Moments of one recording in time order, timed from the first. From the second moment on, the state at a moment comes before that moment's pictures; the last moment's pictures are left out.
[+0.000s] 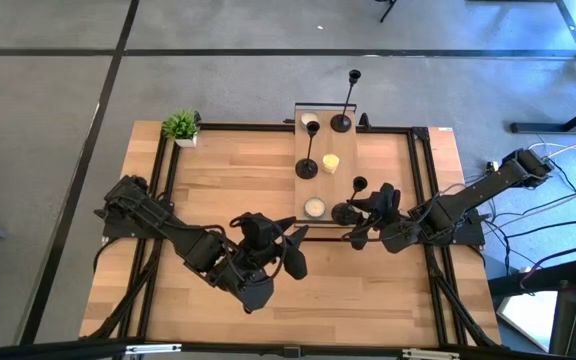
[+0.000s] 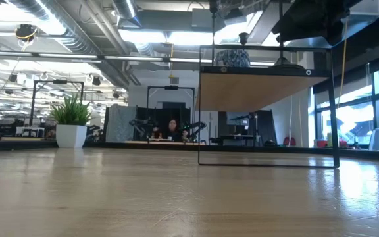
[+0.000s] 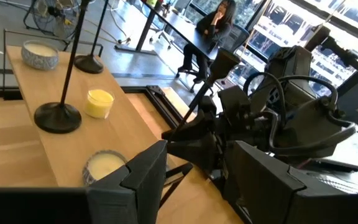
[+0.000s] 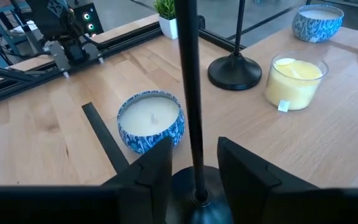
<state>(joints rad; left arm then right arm) -0.56 1.84 1.90 -0.70 -1.22 -1.17 0.51 1.14 0.82 -0.43 0.90 0.78</state>
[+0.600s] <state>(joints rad) -0.56 1.84 1.90 -0.70 -1.23 -1.16 0.54 1.11 0.82 -0.44 0.86 0.78</state>
